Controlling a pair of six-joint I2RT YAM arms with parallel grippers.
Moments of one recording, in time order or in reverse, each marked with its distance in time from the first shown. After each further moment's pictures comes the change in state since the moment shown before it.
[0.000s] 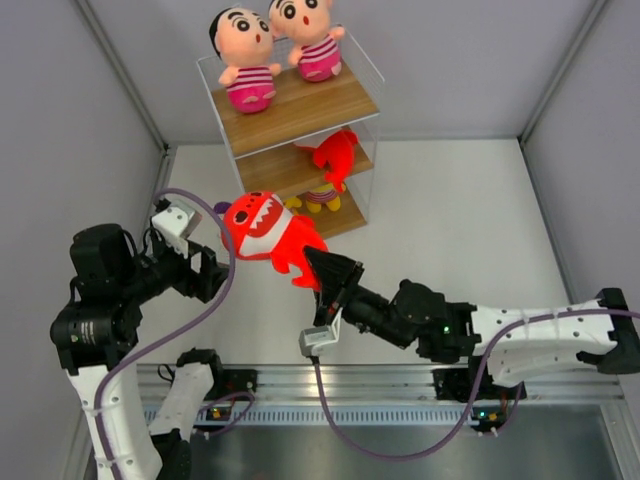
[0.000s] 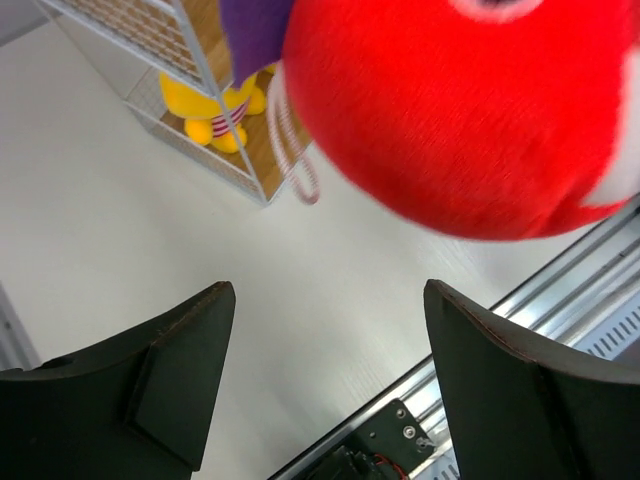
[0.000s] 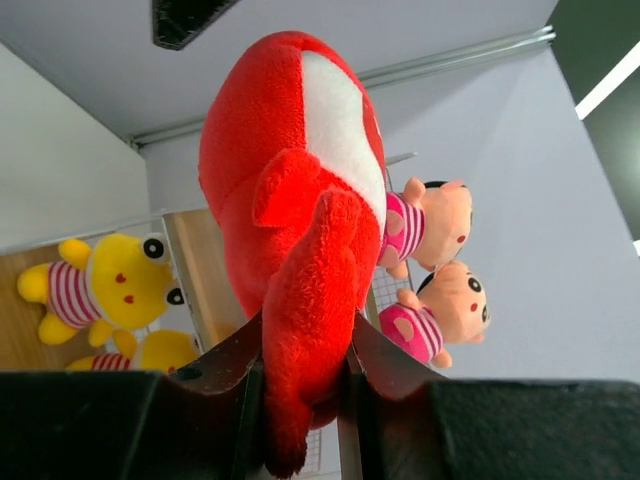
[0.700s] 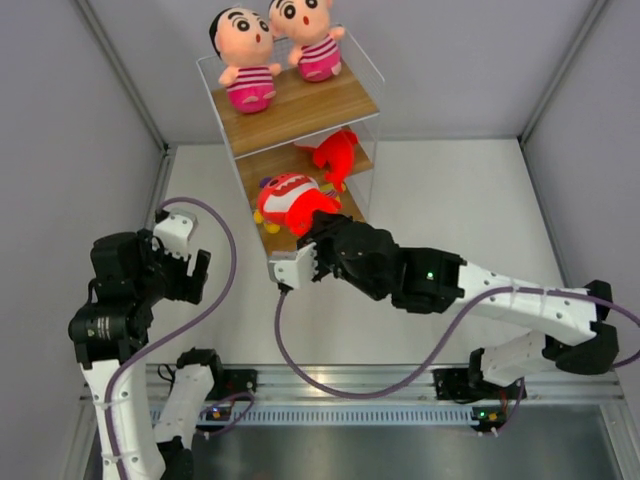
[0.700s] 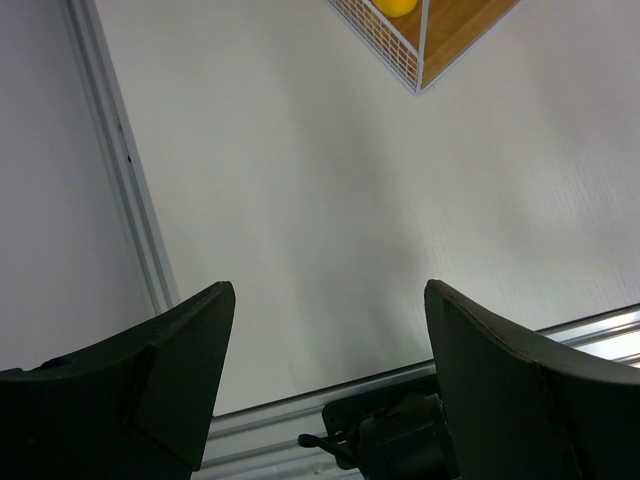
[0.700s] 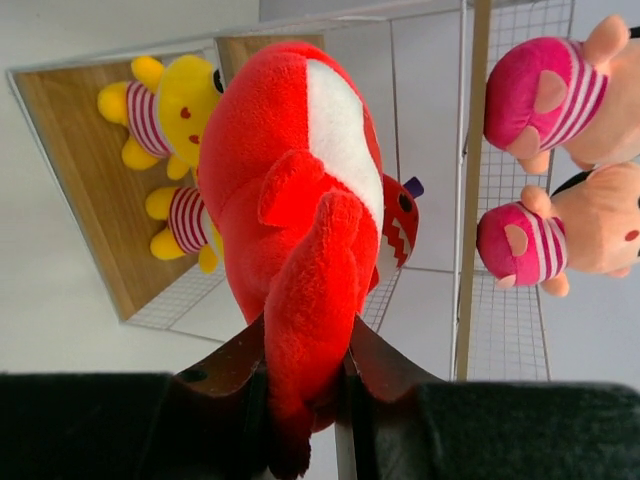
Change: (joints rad) left arm 0.000 -0.068 -0.176 0.018 -0.454 0.040; right arm -0.178 0.185 0.573 -0.882 0.101 0.338
